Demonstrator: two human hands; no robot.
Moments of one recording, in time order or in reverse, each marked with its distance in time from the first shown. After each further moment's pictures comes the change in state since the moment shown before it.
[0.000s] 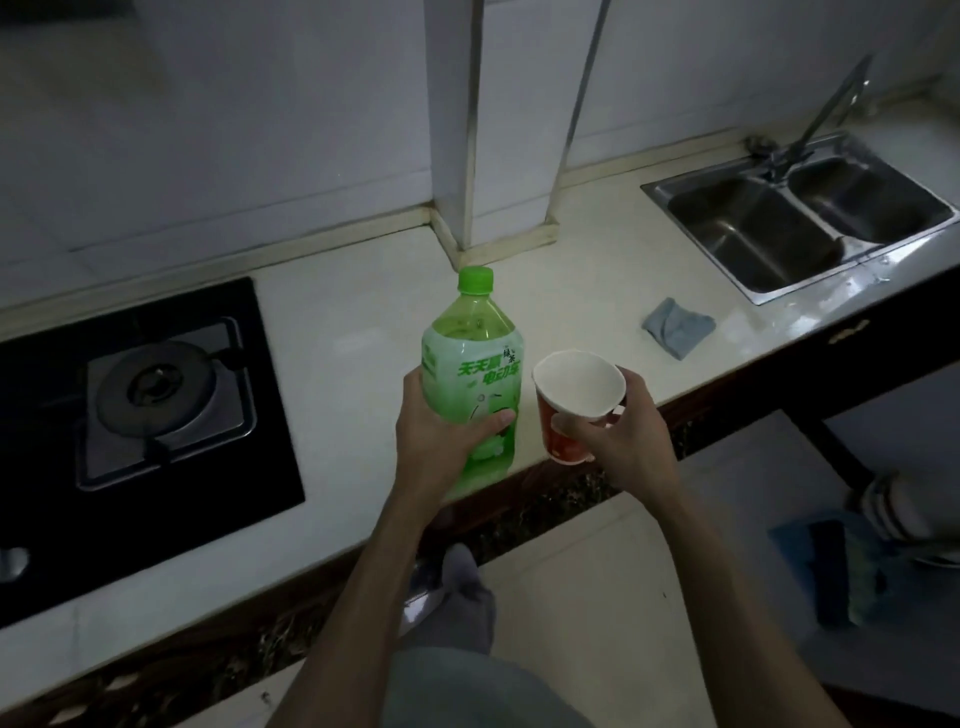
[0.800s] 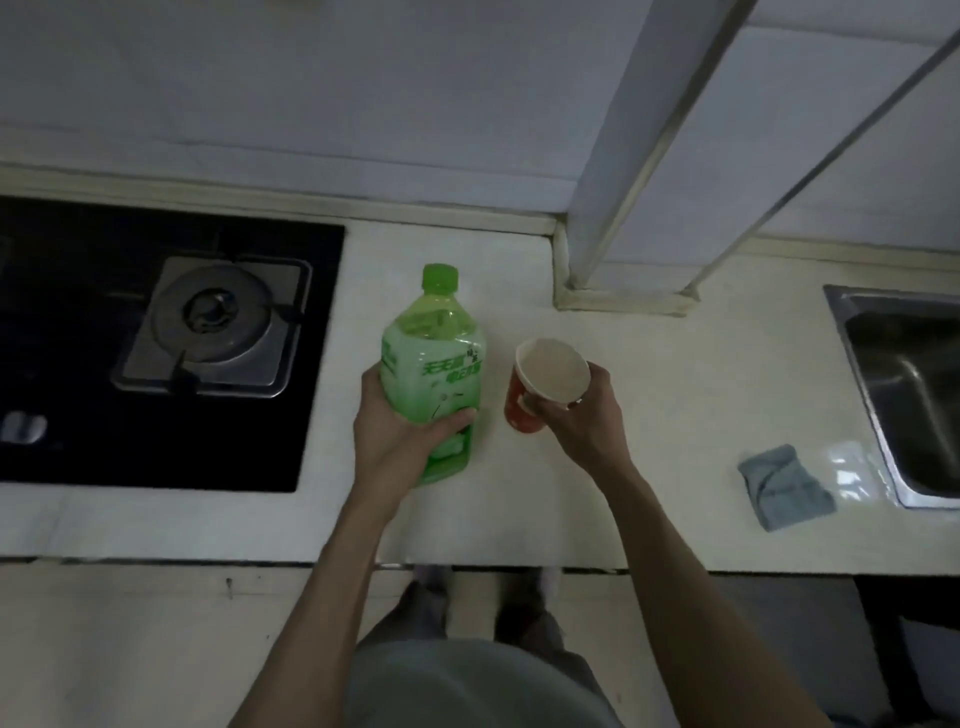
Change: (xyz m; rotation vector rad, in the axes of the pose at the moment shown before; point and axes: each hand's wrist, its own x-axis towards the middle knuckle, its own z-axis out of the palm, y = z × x) left_hand 0.100 -0.004 -0.020 -0.063 0.469 -0.152; right_hand 0.178 -0.051 0.100 -0.045 -0.457 -0.087
